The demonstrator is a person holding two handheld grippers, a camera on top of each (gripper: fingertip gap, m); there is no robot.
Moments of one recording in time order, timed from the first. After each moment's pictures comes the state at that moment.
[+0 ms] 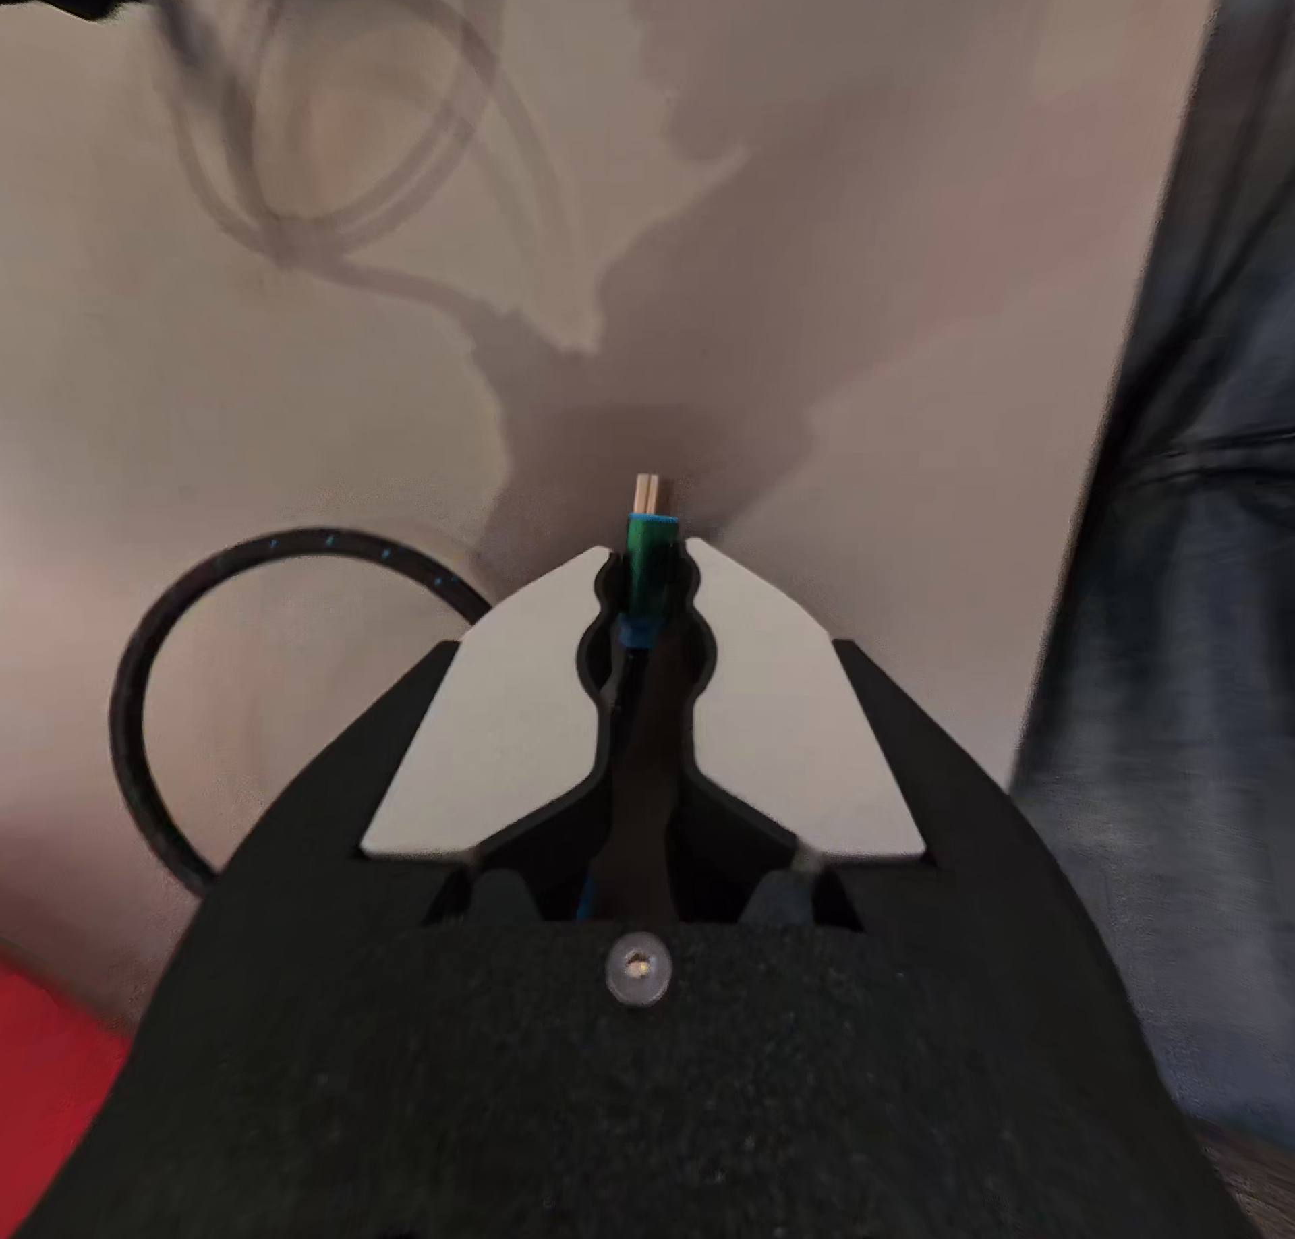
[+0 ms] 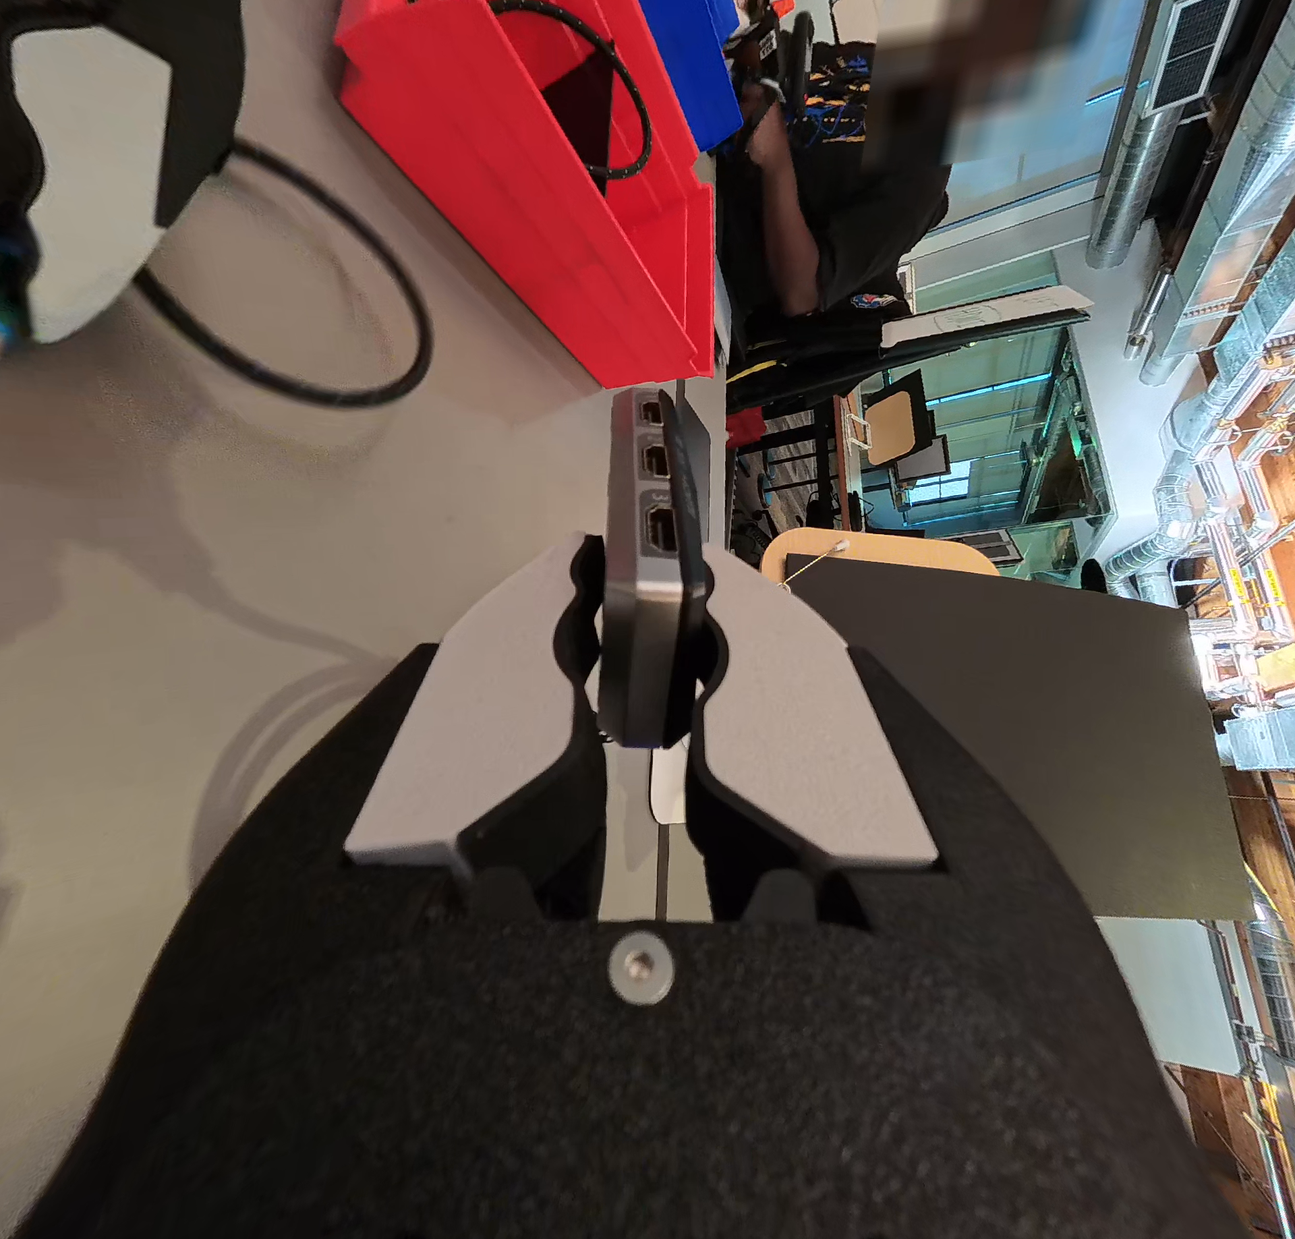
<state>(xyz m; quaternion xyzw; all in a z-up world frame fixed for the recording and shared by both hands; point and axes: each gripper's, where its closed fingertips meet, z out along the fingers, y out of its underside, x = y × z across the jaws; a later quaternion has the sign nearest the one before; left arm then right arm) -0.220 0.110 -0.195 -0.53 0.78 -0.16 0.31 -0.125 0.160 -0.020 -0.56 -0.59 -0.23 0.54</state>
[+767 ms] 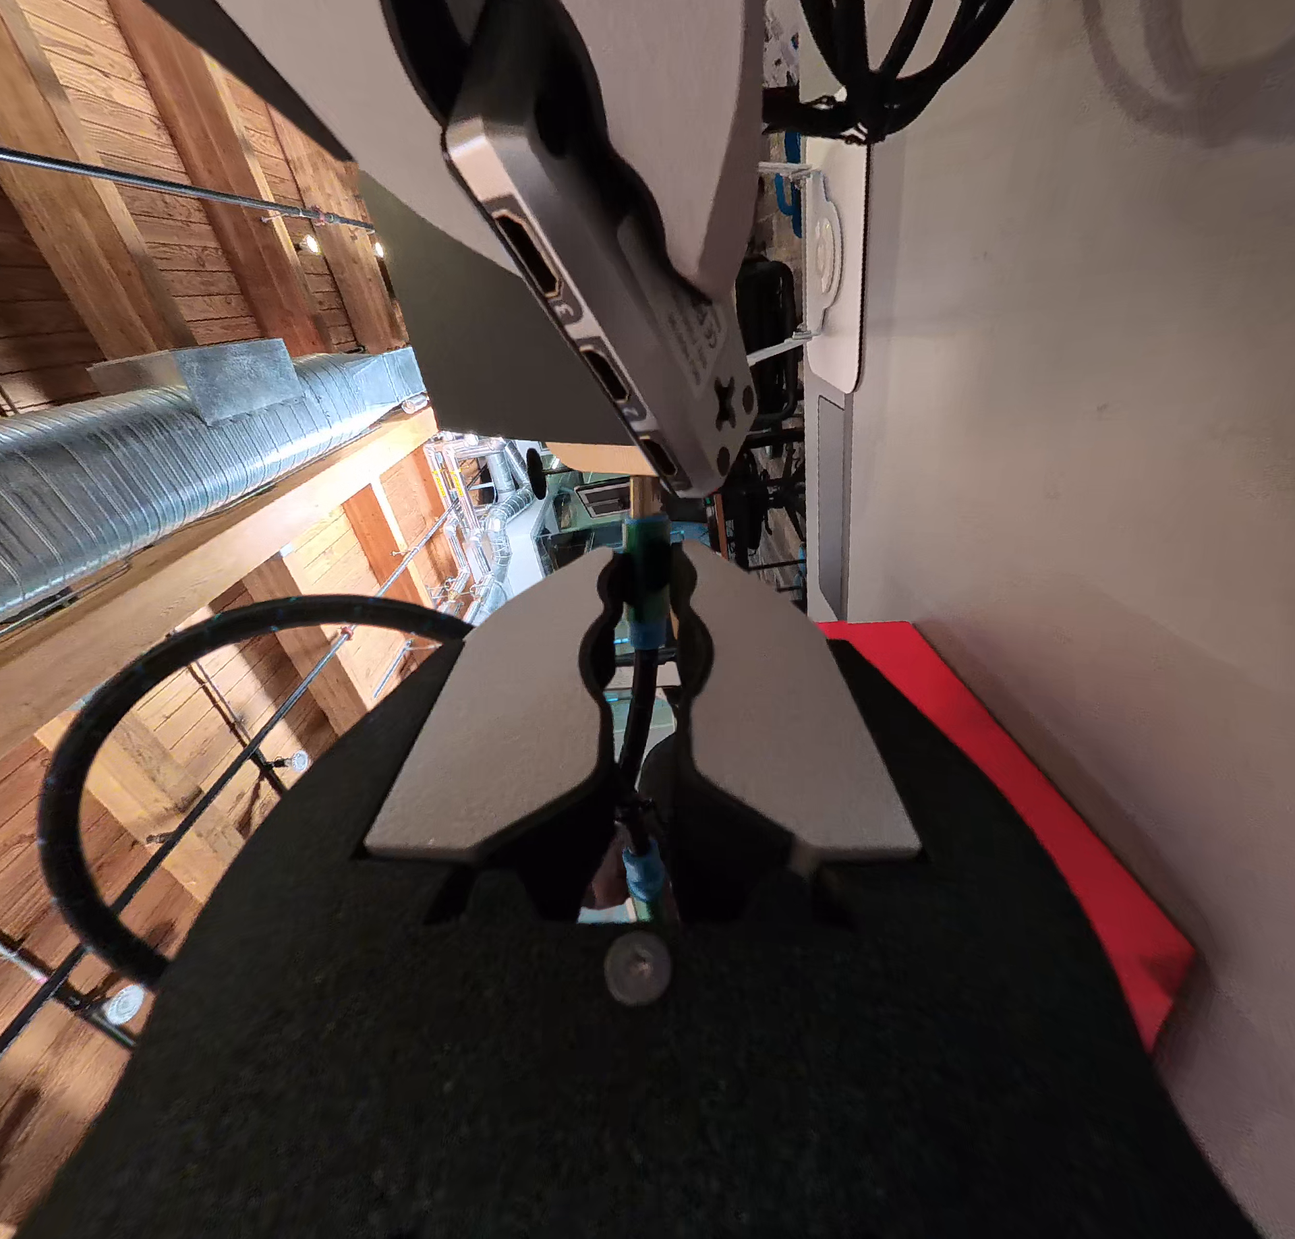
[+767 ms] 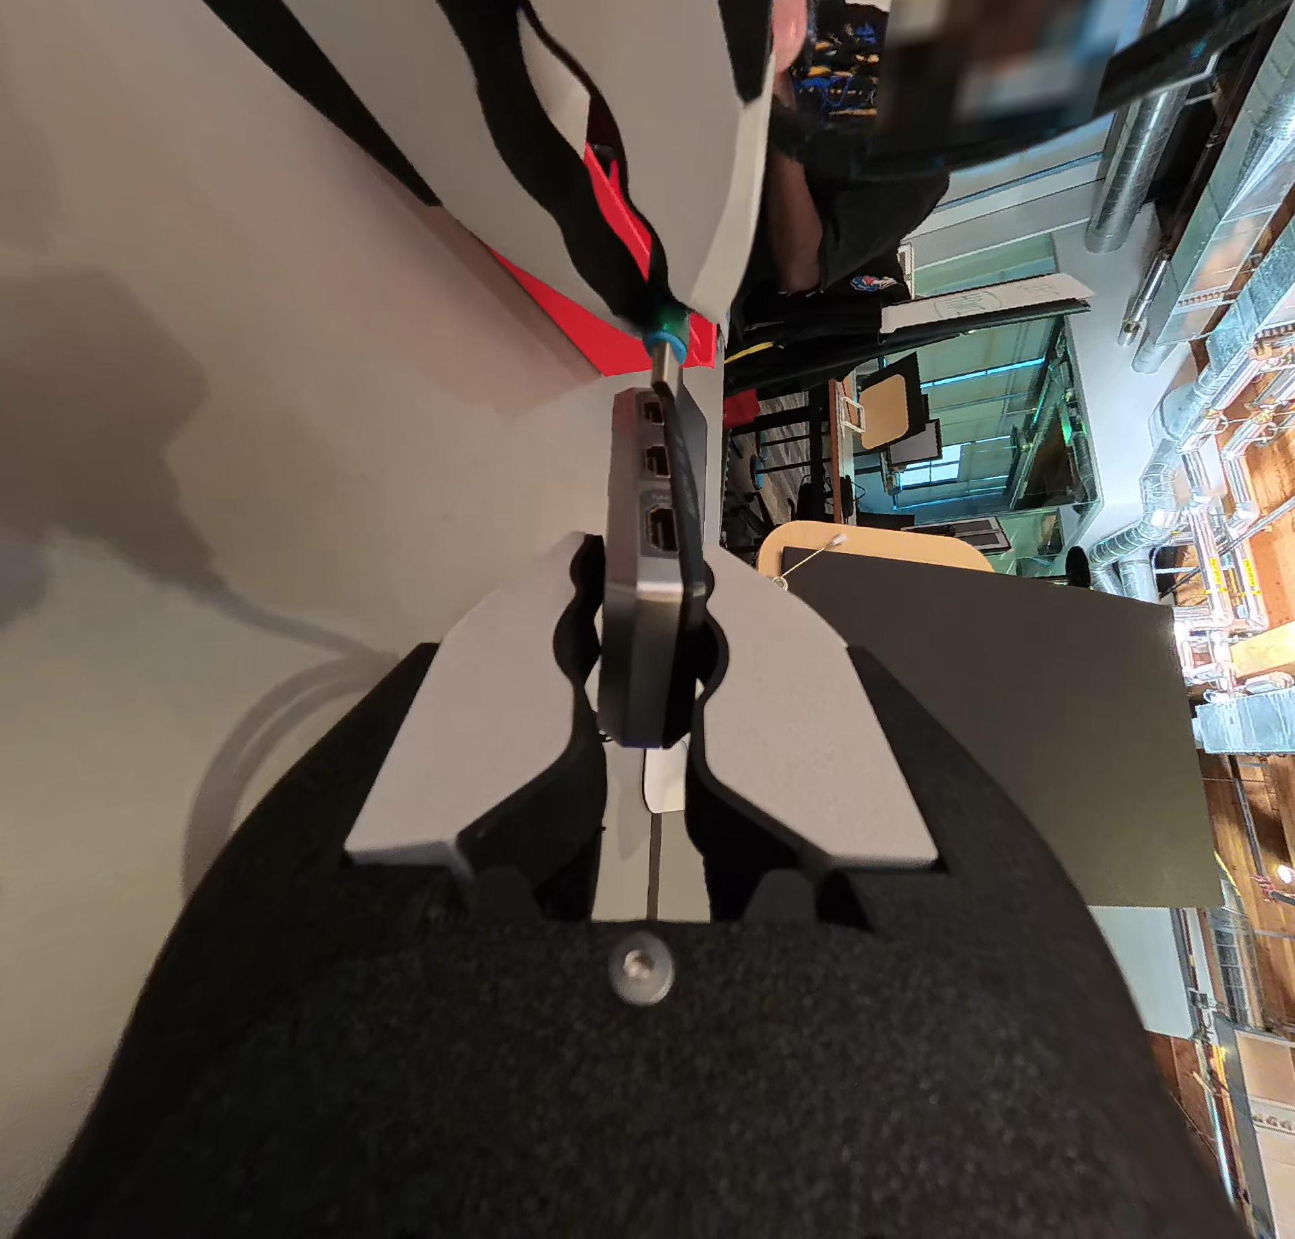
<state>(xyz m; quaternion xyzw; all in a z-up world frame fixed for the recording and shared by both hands) -0.185 0.182 -0.008 -0.28 0.66 0.37 0.59 -0.132 0.165 -0.025 -0.56 -0.59 -0.25 0.53</state>
